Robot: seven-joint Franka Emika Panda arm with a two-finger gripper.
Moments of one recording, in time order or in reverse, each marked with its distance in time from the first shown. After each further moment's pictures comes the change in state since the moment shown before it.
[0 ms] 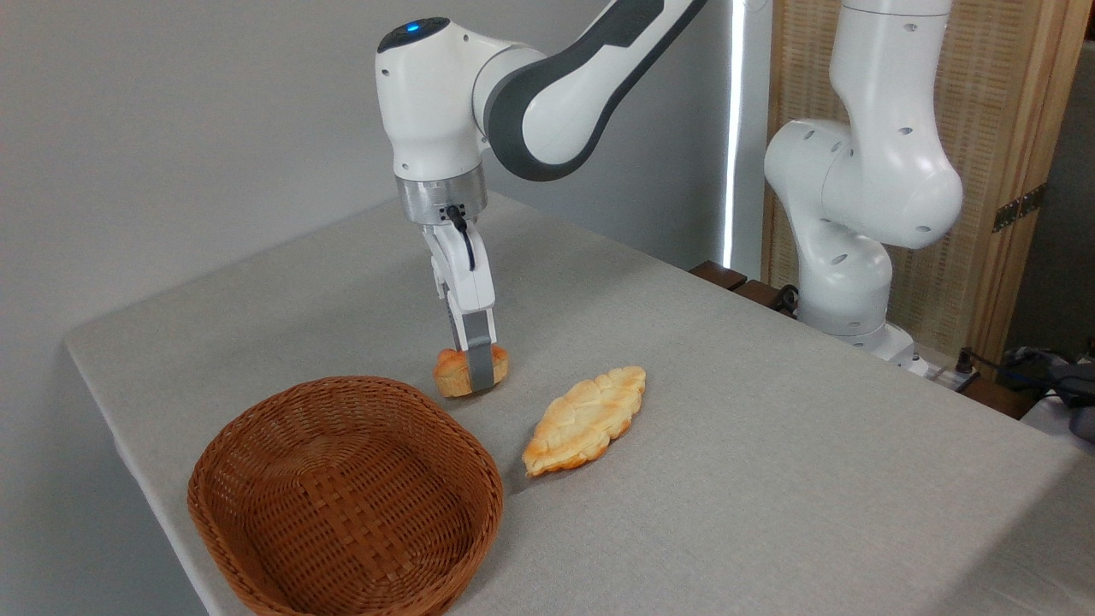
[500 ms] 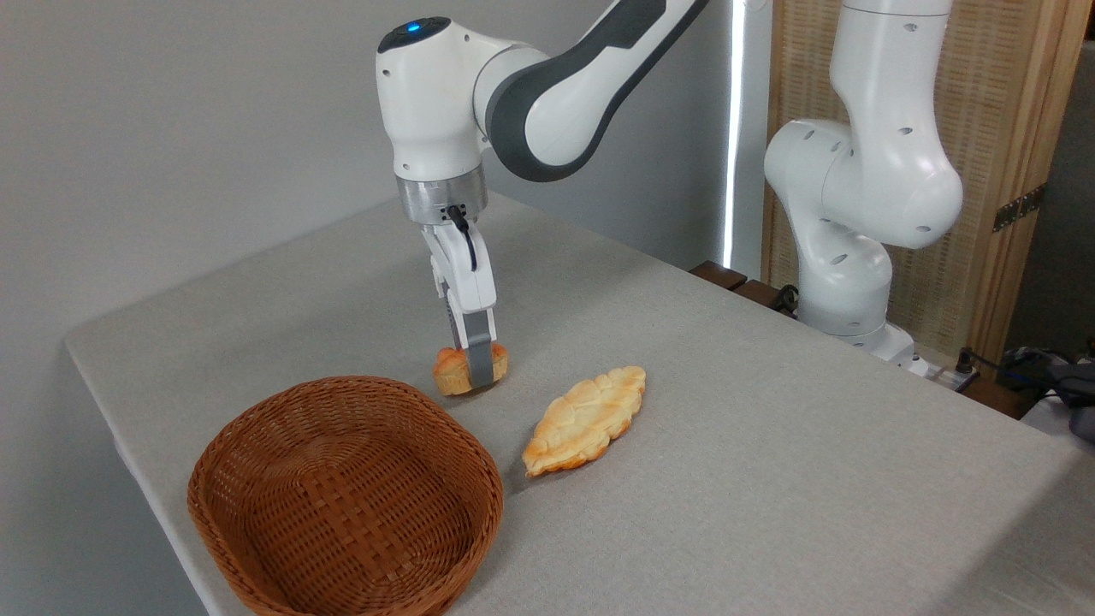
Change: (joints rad) arm 0.001 -0.003 0.000 0.001 -0.024 -0.007 0.000
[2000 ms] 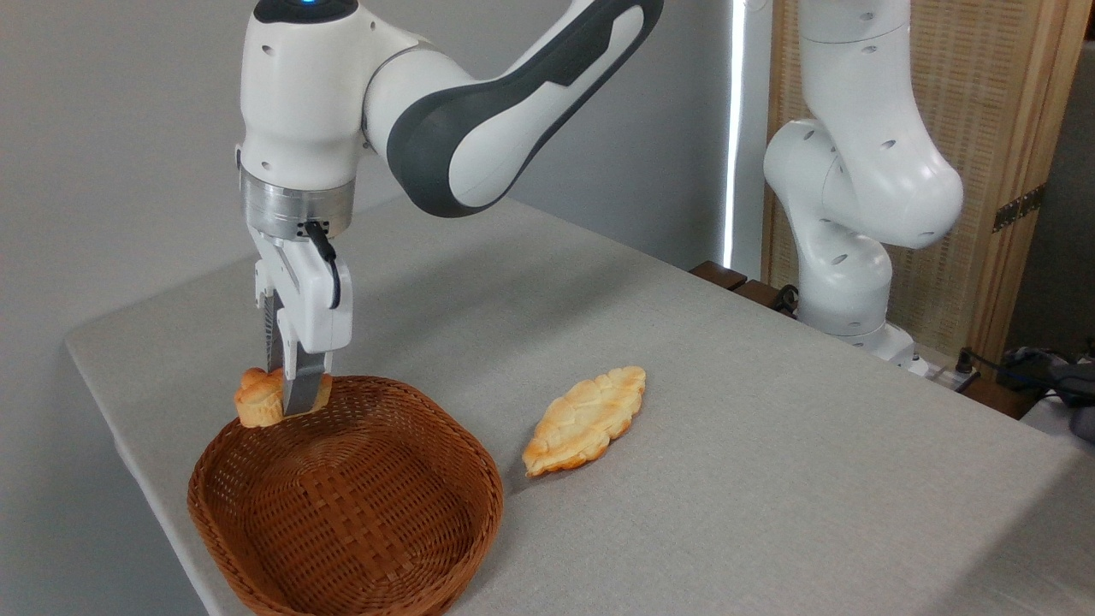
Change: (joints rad) arm 0.011 0.327 0.152 0.513 -0.210 0.061 0.093
